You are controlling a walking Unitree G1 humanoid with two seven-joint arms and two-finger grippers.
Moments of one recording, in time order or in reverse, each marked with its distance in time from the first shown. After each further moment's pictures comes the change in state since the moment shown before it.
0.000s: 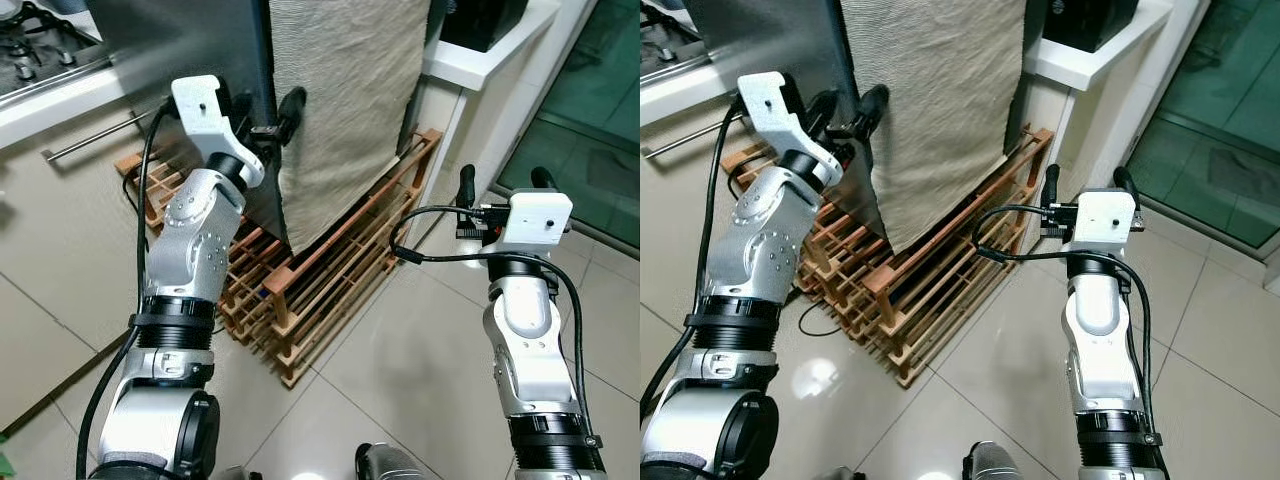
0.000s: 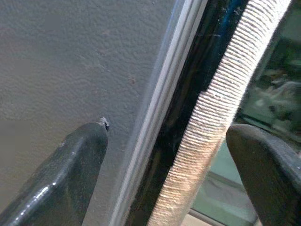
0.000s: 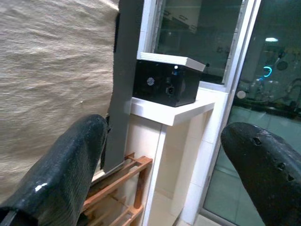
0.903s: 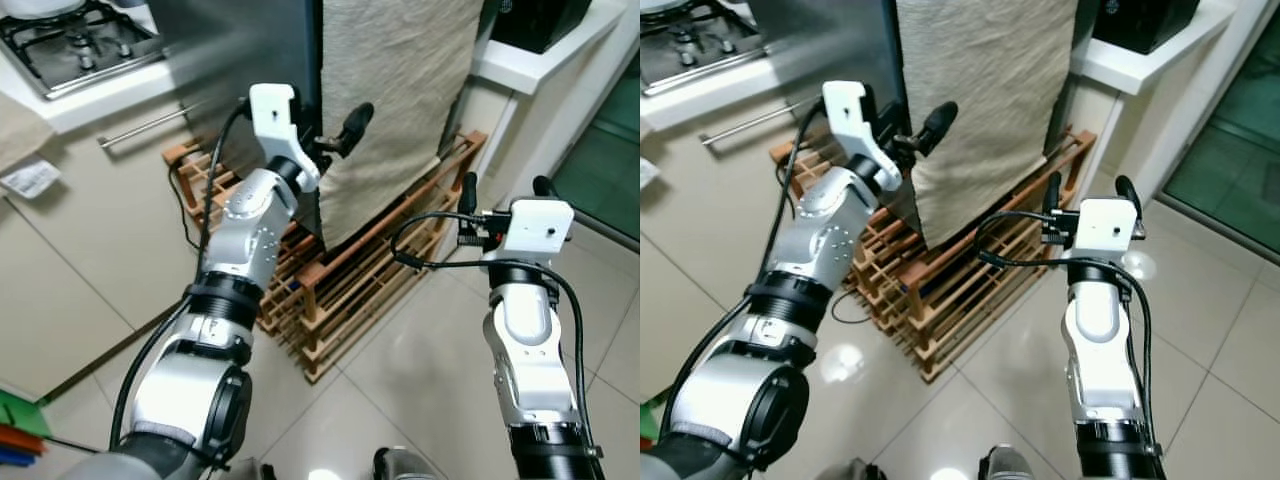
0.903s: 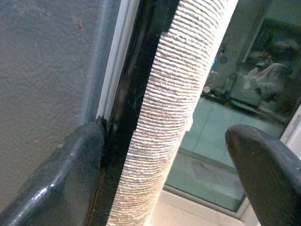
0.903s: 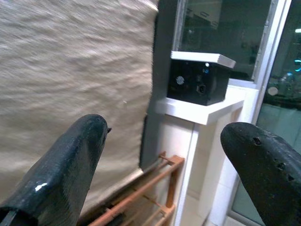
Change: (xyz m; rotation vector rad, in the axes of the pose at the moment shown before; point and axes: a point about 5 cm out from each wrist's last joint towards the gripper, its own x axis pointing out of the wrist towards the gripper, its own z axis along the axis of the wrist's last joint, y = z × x) left arm 0.038 -0.048 -0.046 -0.050 0.098 -0.156; right arm -0.007 -0.002 0.001 -0.004 0.009 -0.027
